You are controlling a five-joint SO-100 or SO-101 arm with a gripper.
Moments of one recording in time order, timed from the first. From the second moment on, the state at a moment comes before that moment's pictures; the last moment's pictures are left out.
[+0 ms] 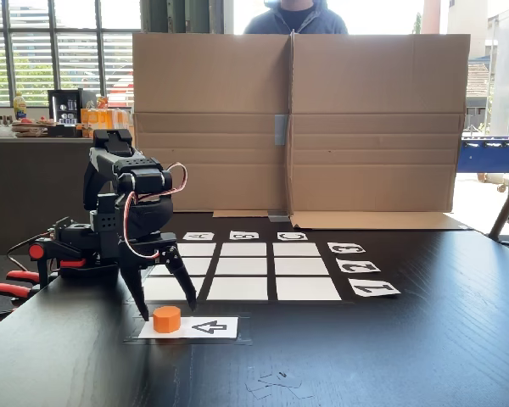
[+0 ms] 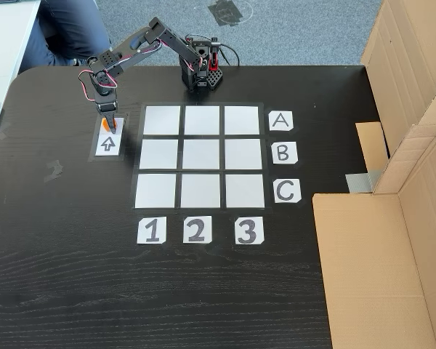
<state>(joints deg) 54.7 52.8 63.3 83.0 12.9</state>
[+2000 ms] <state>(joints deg) 54.7 64.2 59.9 87.7 14.5</state>
